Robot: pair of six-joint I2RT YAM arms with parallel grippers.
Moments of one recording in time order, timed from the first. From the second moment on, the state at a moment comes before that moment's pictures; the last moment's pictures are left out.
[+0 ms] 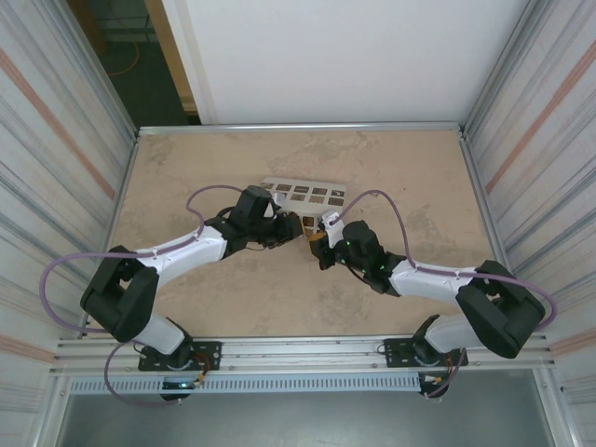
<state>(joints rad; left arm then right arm) -0.65 1.50 0.89 -0.10 0.40 -0.91 0.78 1.35 0.49 0.42 -0.09 0.21</state>
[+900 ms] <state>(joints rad) -0.65 1.50 0.89 -0.09 0.40 -0.91 0.77 1.36 0.50 0.43 -0.08 0.23</state>
